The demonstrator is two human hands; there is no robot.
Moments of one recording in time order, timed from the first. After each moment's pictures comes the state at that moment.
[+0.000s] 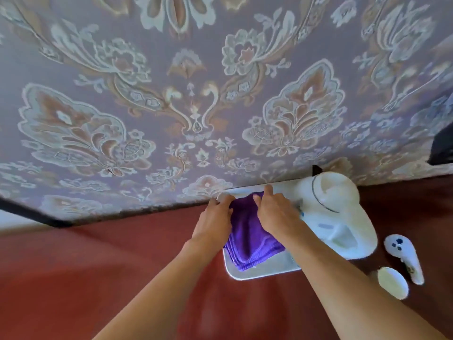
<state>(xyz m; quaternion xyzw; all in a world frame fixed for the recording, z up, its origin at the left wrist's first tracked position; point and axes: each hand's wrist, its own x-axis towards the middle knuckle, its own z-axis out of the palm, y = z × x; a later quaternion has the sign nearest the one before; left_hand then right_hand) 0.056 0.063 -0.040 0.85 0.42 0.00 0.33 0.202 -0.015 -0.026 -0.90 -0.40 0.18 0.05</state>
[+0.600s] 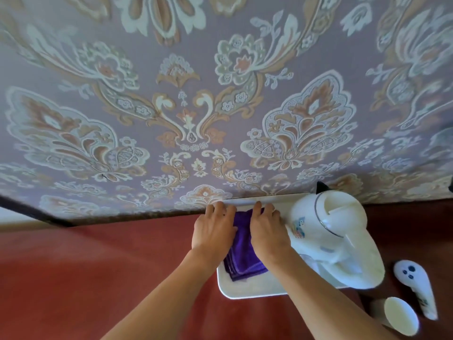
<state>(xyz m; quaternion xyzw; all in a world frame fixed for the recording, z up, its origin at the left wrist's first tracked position) 0.079 0.063 -0.051 0.91 0.41 -0.04 0.09 0.195 -0.009 -0.063 -0.87 -0.49 0.08 -0.09</state>
